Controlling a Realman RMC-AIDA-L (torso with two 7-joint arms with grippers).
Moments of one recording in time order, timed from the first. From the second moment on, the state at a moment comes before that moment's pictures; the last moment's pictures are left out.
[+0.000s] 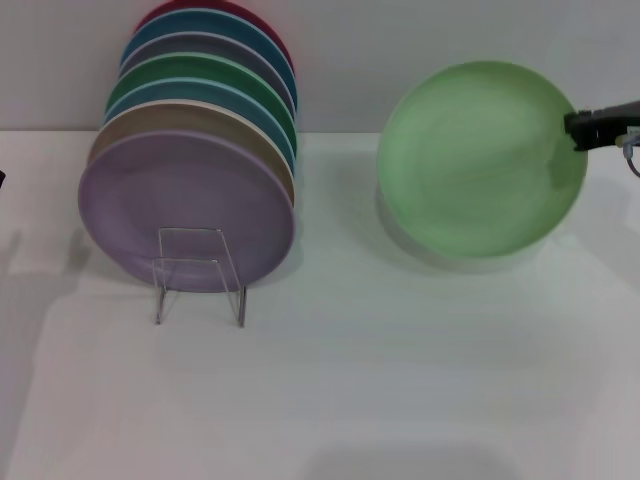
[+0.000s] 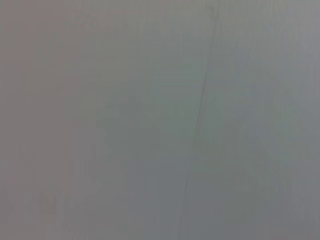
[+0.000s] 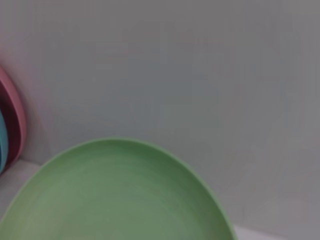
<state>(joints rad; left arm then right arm) -0.32 -2.07 -1.06 -0.23 2.42 1.39 -0.30 0.43 2.08 1.92 1.39 -2.58 0.89 -0.54</state>
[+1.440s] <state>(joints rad) -0.33 -2.07 -1.05 -0.23 2.42 1.38 -0.30 0.15 2.08 1.32 1.11 -2.64 -0.48 -0.46</state>
